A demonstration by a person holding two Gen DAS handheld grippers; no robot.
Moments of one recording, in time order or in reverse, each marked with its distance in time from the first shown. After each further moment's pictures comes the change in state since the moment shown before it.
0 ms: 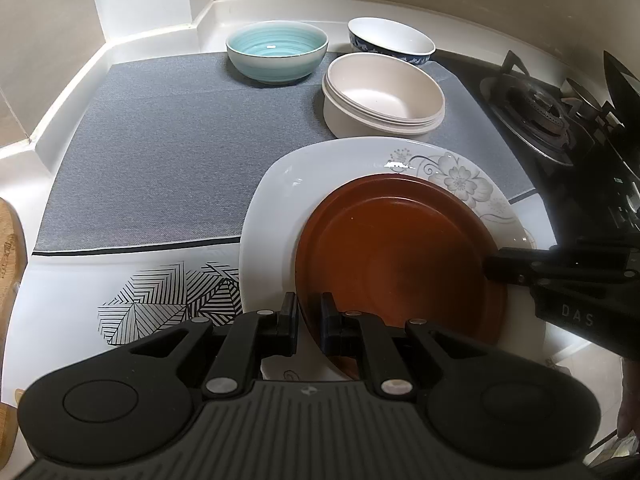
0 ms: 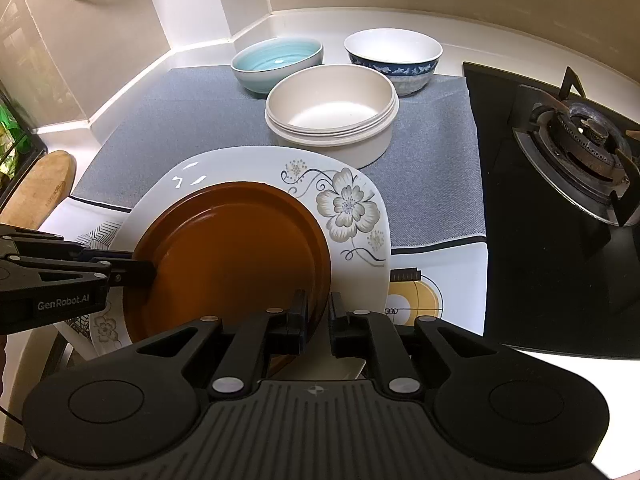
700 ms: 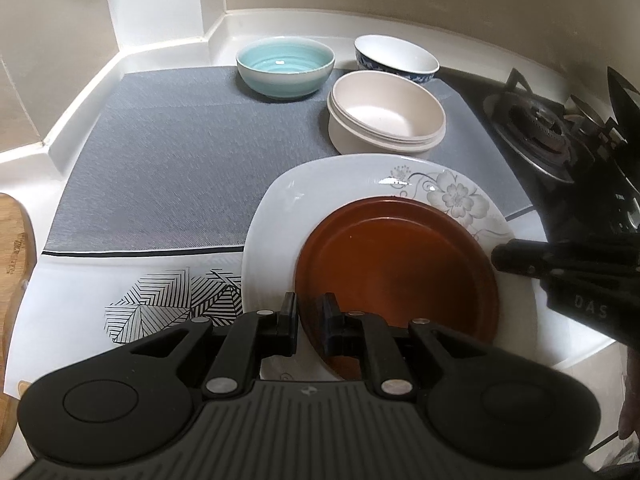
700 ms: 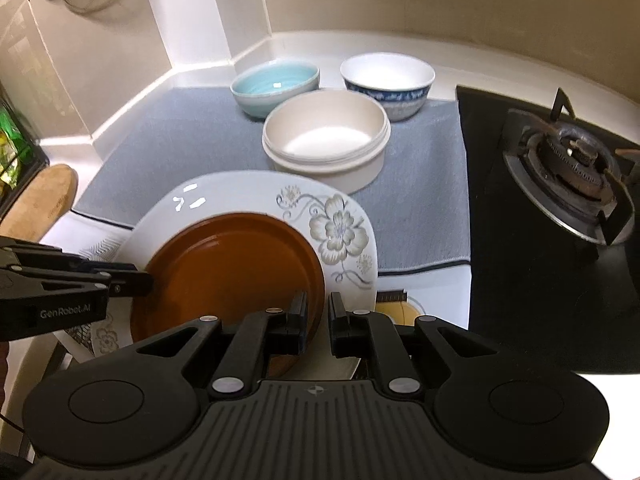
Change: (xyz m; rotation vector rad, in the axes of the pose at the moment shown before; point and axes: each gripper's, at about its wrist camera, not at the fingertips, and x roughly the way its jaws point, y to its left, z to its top) left arm -0.012 -0.004 -0.002 -0.031 -0.050 0.019; right arm -0.014 -0.004 0.003 -0.011 -0.072 -0.002
